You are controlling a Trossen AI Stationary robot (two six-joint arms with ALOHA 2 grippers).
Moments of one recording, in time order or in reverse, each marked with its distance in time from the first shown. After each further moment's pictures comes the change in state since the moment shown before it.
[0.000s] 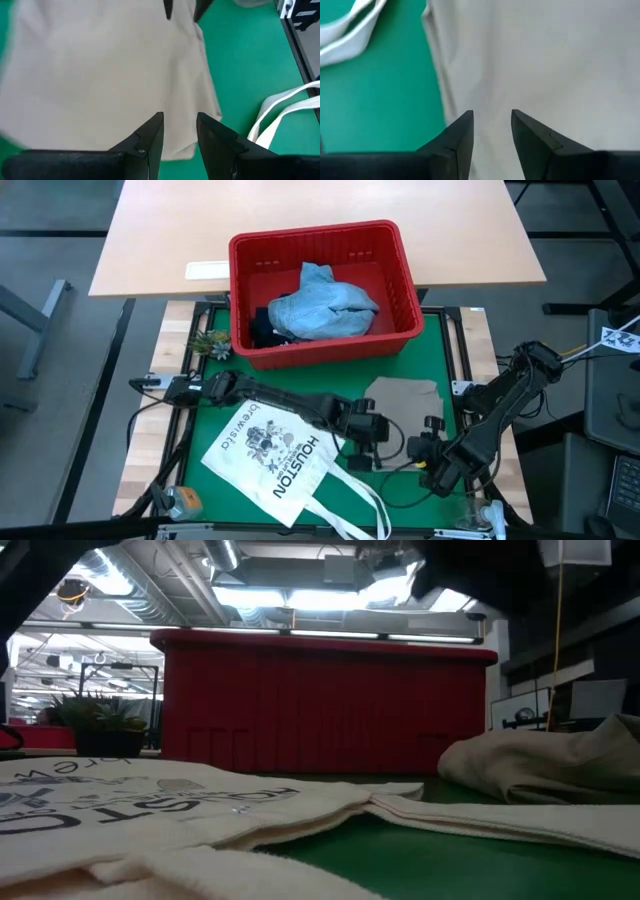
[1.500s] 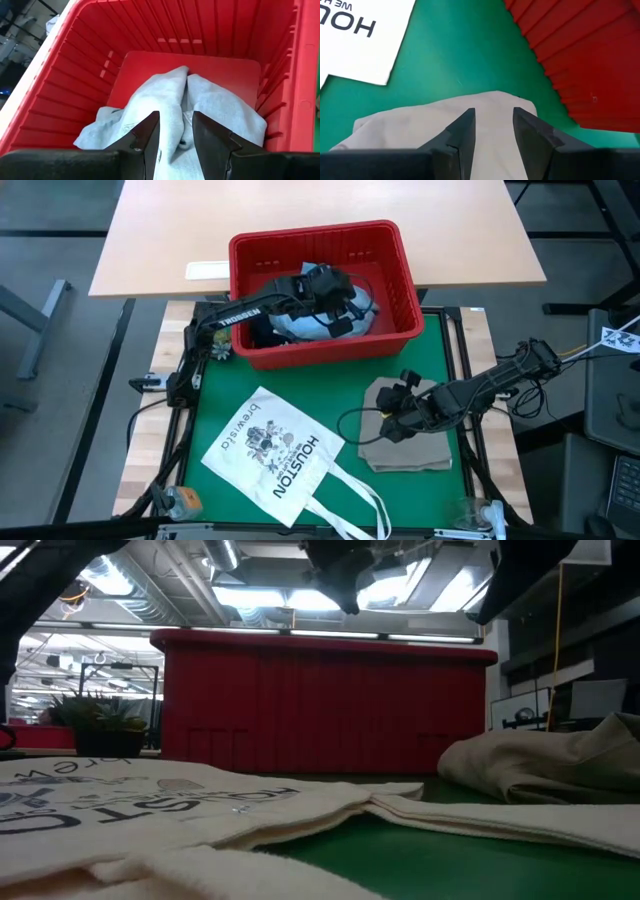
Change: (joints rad) left arm 0.523 -0.314 -0.033 -0.164 -0.341 0.255; right arm -0.420 -0.001 0.166 -0.014 0.266 -0.350
